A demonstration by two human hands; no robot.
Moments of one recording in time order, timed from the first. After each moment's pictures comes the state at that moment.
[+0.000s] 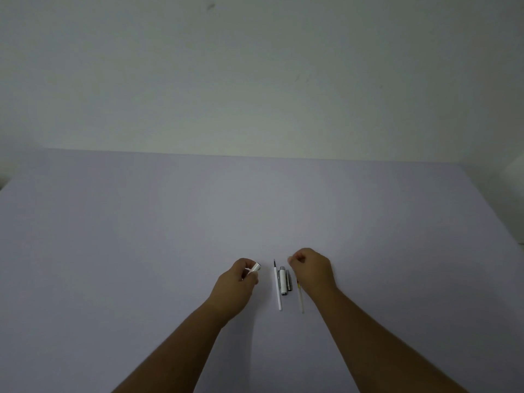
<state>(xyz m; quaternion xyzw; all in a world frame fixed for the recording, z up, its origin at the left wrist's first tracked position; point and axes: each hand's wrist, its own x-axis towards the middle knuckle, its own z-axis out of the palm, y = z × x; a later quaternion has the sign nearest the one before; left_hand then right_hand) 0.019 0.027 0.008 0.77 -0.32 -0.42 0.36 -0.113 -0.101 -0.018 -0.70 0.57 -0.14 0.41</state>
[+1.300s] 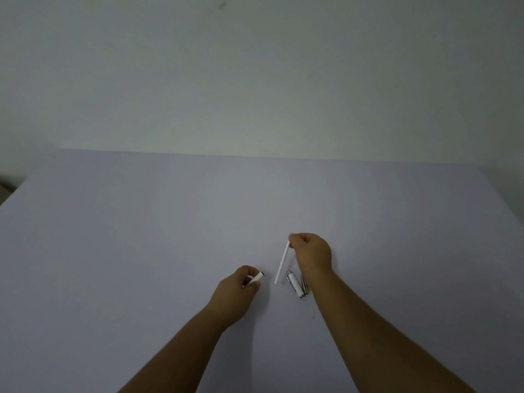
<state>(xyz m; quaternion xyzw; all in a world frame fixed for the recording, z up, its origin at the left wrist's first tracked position) 0.038 0.035 -0.009 0.79 -0.33 -0.41 0.30 -0.069 -0.111 0.003 -0.60 0.58 -0.22 0.50</state>
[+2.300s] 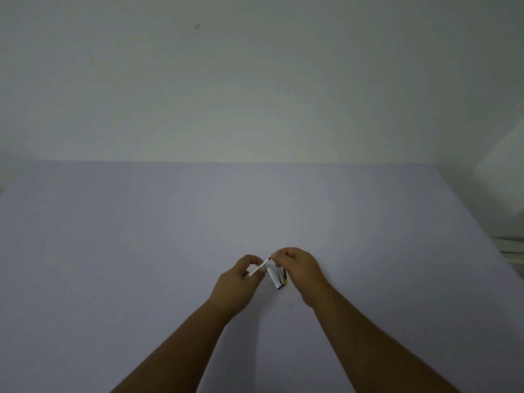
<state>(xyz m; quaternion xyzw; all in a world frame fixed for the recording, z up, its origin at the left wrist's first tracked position) -0.007 0.024 0.025 0.77 -0.37 -0.39 0.35 -0.128 -0.077 0.025 -0.58 0.49 -0.19 0.62</state>
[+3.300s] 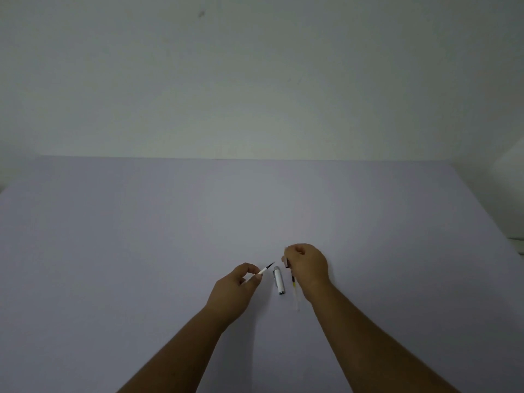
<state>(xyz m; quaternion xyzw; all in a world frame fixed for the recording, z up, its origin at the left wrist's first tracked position) 0.012 0.028 0.003 0.79 -0.34 -0.39 0.32 -0.107 -0.096 0.000 -0.57 0.58 -0.21 0.53</state>
